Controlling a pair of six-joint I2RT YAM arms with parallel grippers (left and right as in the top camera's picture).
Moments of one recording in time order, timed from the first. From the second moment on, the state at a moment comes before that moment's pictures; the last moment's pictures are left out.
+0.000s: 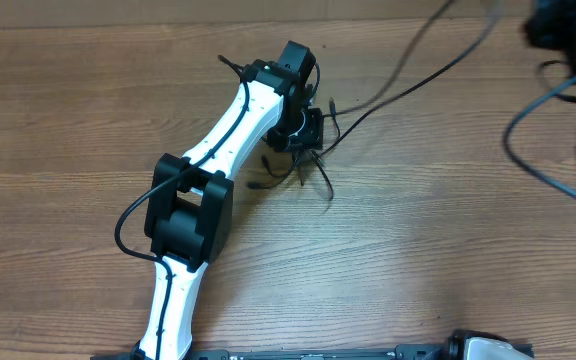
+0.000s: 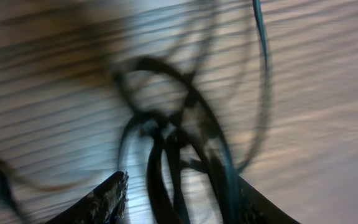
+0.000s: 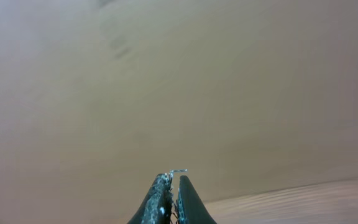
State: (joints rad) left arm -0.45 2.30 1.98 -1.09 0.27 -0.42; right arm -0.18 1.35 1.71 -0.44 -0.24 0.33
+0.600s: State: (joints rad) left arm -0.45 2.31 1.97 -1.13 0.12 -0.42; right arm -0.35 1.40 1.75 -0.92 -0.29 0.25
